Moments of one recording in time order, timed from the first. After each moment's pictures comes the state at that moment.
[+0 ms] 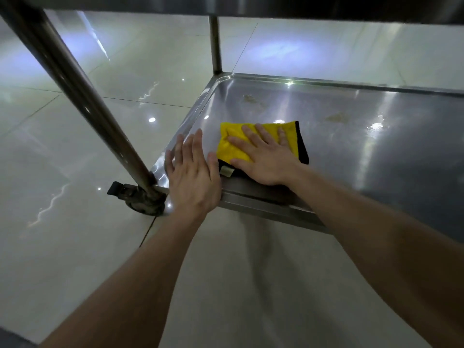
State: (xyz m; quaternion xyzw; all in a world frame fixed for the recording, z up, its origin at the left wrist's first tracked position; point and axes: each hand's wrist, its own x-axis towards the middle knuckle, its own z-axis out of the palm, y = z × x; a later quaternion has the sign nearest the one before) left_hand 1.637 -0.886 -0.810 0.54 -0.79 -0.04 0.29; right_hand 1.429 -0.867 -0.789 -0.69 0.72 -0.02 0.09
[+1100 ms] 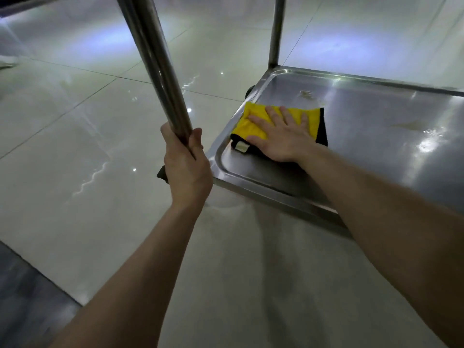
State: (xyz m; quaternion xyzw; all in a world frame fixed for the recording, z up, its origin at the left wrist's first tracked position) left_hand 1.718 -0.899 -0.771 0.56 -0.58 -0.23 0.54; right_hand 1.478 -0.959 -0.791 -0.69 0.72 -0.04 0.09
